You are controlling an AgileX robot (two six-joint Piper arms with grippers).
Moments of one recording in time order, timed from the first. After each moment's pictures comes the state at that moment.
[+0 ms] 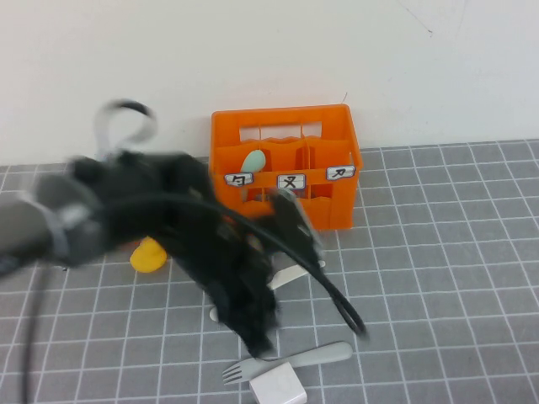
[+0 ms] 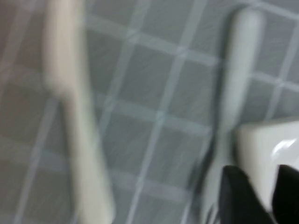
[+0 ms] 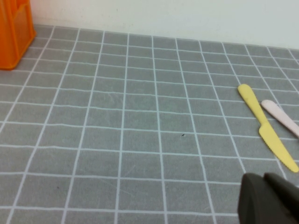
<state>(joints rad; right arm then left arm) 0.02 -0.01 0.02 -0.15 0.41 0.03 -0.56 1.74 -1.19 -0.34 0.83 0.84</state>
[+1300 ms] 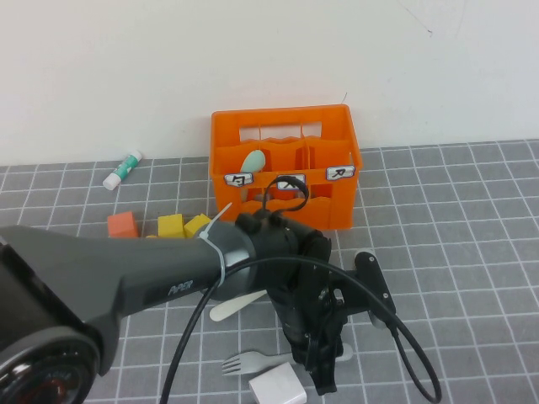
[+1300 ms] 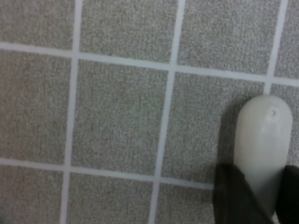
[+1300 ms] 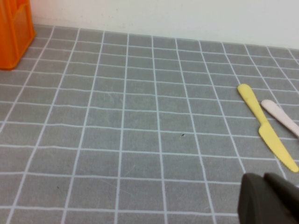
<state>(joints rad) 0.02 -0.01 0.02 -0.15 0.41 0.03 -0.77 2.06 -1.34 -0.17 0.70 0.70</state>
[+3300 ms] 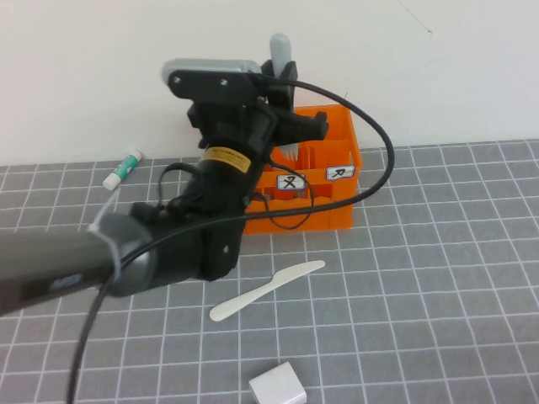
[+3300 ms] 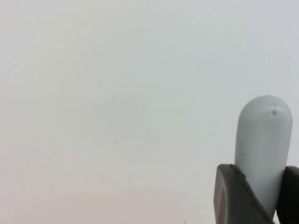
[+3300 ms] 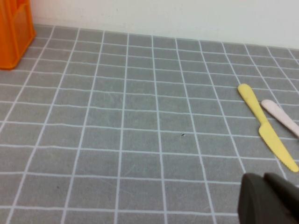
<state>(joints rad) 0.02 -0.01 0.02 -0.15 0.41 0.03 -0.62 1.86 -1.10 -0.30 -0.88 -0.03</state>
